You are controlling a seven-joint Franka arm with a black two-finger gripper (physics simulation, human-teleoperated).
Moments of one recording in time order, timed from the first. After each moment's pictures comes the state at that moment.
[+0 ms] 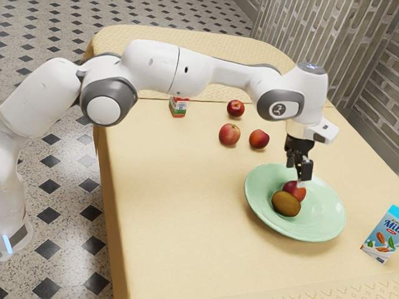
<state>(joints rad) -0.11 0.63 -0.06 -1.09 -0.05 1.94 0.00</state>
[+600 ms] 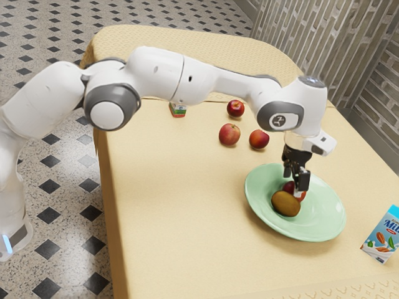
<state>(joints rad) -0.12 0.67 -0.06 -1.08 -0.05 1.95 0.00</state>
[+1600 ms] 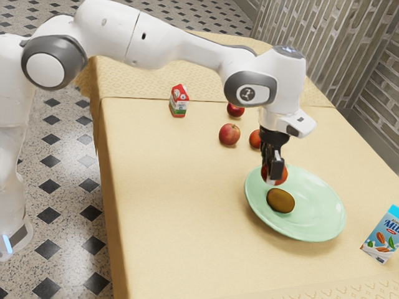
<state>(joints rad) -0.13 0.19 -0.13 -1.60 -0.04 1.96 -0.02</state>
